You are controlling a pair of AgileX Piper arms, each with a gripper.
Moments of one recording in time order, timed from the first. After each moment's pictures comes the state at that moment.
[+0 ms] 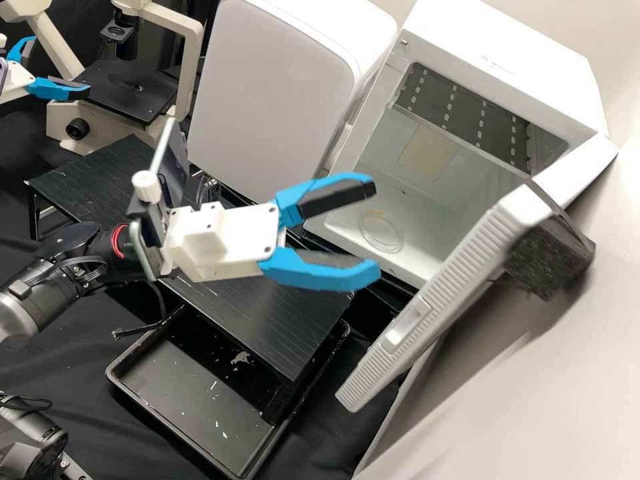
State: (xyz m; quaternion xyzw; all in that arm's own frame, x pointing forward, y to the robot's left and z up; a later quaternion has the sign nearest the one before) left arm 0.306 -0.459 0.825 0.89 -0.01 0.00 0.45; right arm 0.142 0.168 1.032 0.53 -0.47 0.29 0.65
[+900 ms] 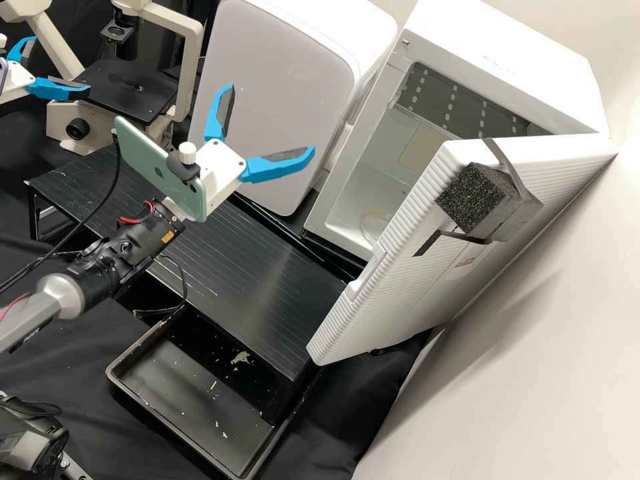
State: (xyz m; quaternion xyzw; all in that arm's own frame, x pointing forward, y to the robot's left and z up) left arm 0.306 -0.459 0.825 0.89 -0.01 0.00 0.45; right arm 0.233 0.153 0.906 0.68 -0.02 0.27 0.68
